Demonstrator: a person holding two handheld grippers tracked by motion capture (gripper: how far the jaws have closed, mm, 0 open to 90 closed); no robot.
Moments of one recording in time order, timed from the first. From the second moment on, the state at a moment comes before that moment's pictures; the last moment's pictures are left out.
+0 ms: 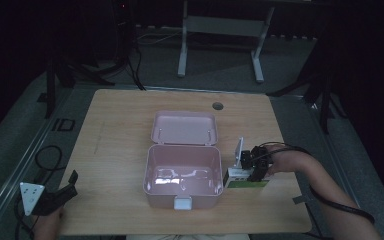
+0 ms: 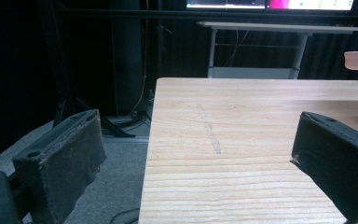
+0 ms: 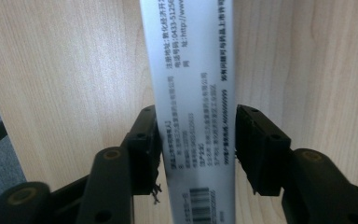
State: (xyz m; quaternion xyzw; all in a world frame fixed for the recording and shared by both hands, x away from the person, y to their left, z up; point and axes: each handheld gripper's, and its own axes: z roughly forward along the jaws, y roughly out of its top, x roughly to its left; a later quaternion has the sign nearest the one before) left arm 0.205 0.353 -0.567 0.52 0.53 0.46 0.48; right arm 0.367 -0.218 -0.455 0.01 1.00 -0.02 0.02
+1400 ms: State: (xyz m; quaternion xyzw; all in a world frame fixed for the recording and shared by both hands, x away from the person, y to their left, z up) left arm 0.205 0.353 -0.567 0.52 0.53 0.46 0.48; right arm 0.335 -0.215 -0.375 0.04 1.00 -0.05 0.00
